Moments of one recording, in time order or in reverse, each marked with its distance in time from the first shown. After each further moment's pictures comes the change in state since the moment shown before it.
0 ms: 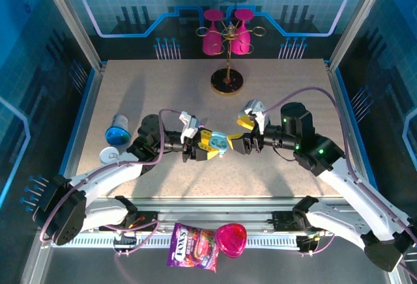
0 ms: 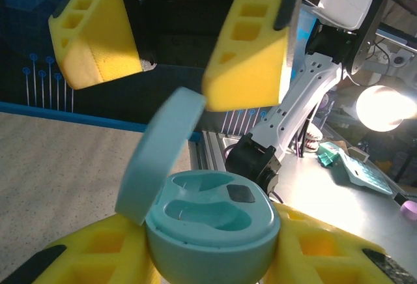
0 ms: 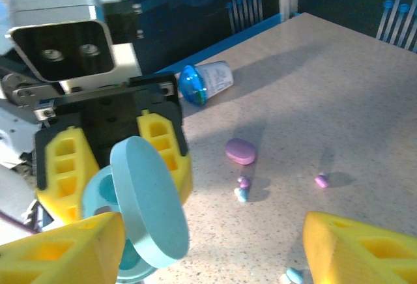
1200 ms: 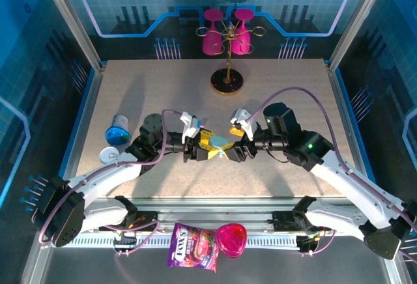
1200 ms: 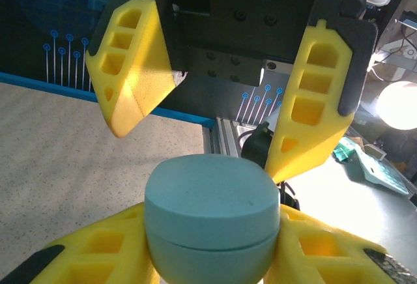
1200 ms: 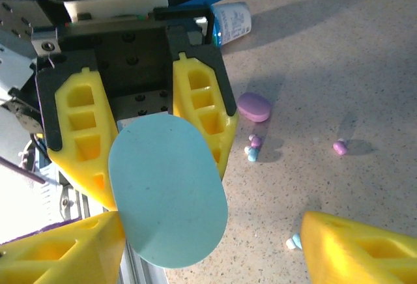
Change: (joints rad) left arm 0.002 -0.018 0.005 -0.128 -0.055 0.055; right arm 0.093 0.087 0.052 -0.135 0.073 -0.107
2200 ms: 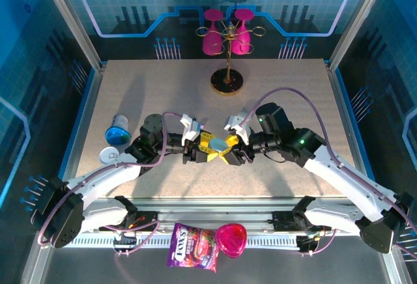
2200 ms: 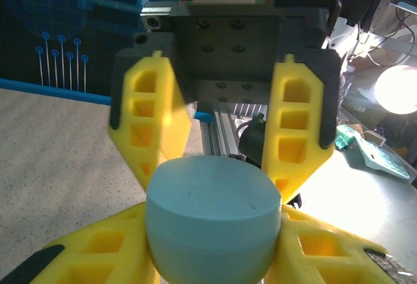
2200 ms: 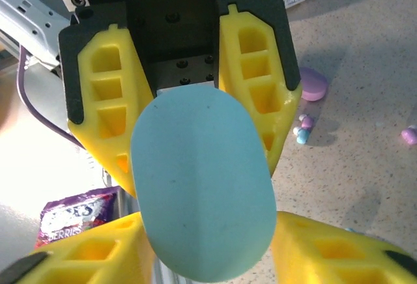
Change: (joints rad) left arm -0.002 -0.011 0.000 -0.043 0.019 0.076; right arm 0.007 0.067 0.002 -0.061 -0.156 -0.056
